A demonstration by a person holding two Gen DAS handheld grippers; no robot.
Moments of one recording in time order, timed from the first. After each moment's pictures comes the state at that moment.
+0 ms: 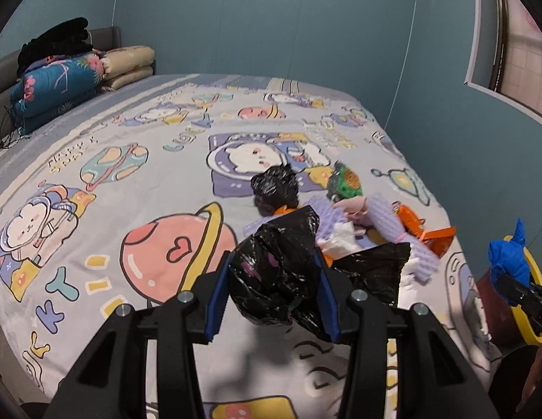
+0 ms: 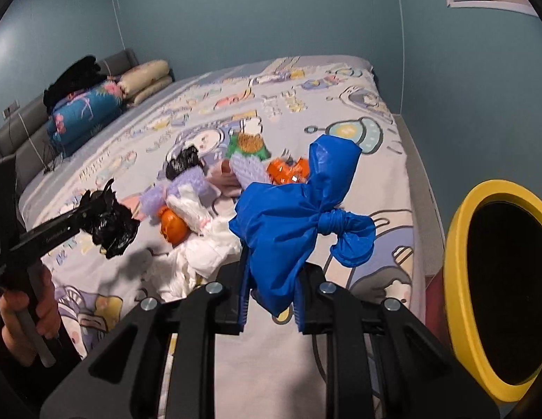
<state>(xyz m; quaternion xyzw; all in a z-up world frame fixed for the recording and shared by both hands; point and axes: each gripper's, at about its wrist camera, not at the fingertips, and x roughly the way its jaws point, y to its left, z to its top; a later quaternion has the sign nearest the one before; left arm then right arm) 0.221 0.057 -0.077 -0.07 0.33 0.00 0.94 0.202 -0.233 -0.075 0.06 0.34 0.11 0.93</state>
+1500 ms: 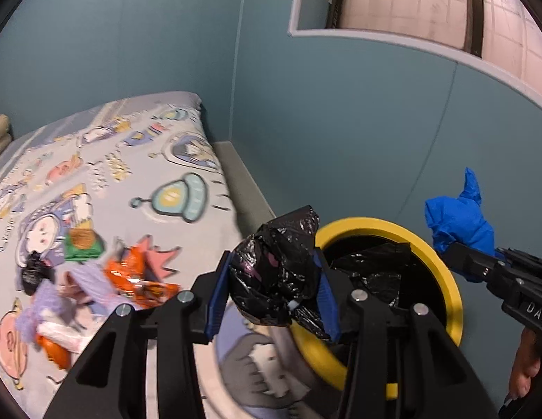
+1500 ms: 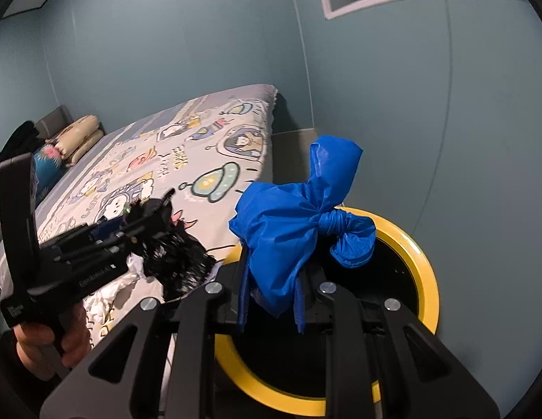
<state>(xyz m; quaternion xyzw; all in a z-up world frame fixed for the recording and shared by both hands) 0.250 -0.273 -0.023 0.03 0.33 -0.26 0.91 0.159 -0.442 -0.016 0.12 0.32 -0.03 0.94</state>
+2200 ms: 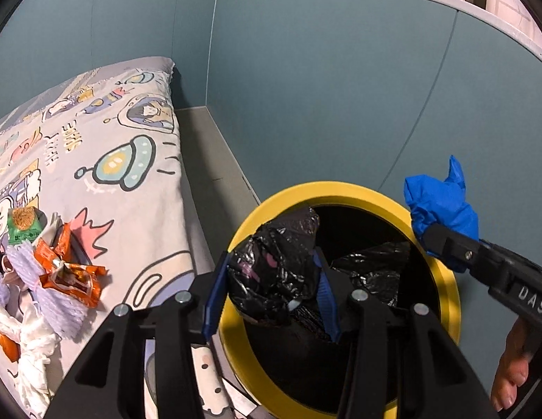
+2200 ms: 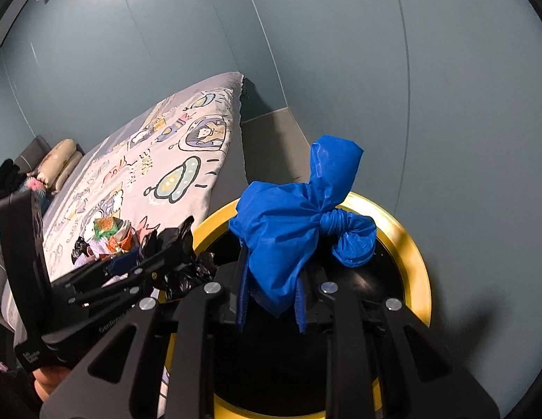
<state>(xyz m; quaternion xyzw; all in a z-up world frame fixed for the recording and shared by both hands) 0.267 -0.344 -0.071 0.04 0.40 -0.29 0.87 0.190 -0.490 -0.056 0.20 0.35 -0.06 0.92</state>
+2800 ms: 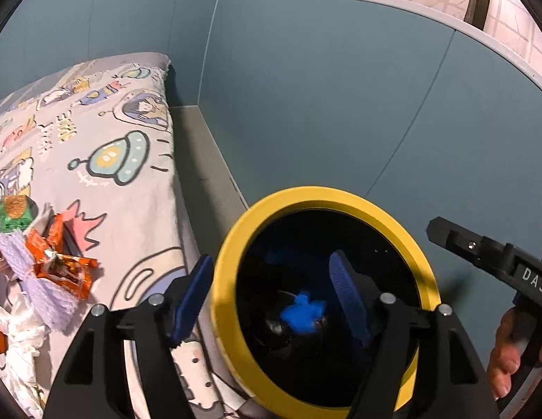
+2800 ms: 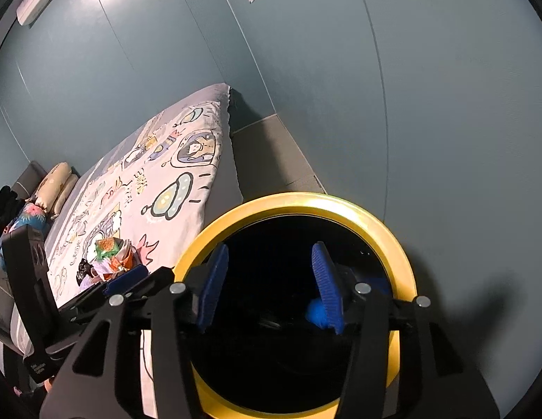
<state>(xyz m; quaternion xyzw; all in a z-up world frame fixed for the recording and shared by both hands) 0.262 -0.327 -0.064 0.00 0.39 -0.31 0.87 0.174 -0.505 -0.046 0.22 0.33 -0.09 0.91</state>
